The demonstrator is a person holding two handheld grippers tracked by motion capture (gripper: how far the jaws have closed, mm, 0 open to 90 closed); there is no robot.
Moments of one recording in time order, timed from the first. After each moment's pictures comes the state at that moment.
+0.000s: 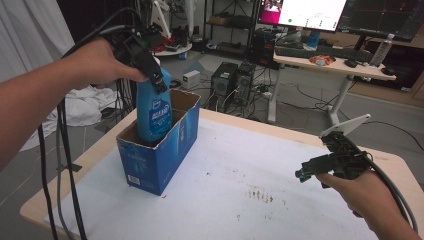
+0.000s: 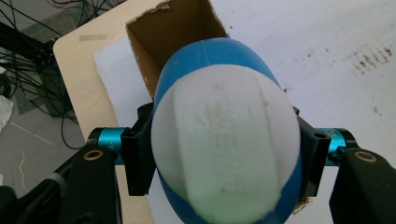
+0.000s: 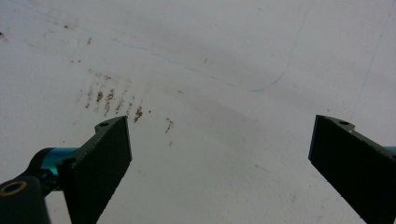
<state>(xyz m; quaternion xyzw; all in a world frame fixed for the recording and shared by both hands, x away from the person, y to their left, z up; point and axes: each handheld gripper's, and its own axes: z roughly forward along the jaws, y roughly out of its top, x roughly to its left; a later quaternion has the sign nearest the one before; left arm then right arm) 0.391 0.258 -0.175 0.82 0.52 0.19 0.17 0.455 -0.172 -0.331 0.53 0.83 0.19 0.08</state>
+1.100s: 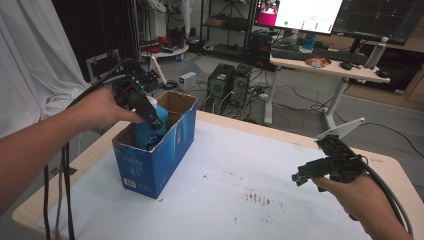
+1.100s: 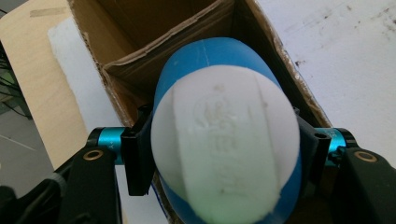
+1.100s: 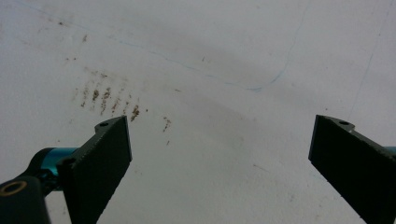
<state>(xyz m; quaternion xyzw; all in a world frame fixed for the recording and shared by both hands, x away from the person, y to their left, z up) 0.392 0.264 -0.259 0.83 0.50 0.17 0.17 0.455 -0.171 -0.333 0.53 0.83 0.18 0.08</state>
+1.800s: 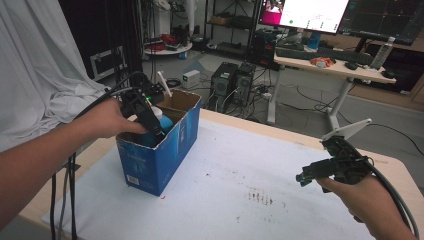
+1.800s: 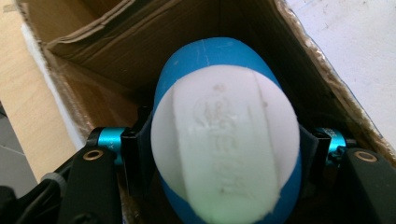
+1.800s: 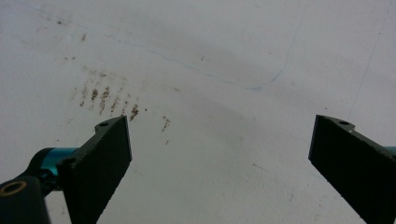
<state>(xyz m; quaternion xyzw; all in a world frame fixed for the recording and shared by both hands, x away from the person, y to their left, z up) 0.389 0.262 -0.288 0.85 0.48 0.16 0.17 0.455 -0.172 -0.333 0.53 0.83 0.18 0.08</state>
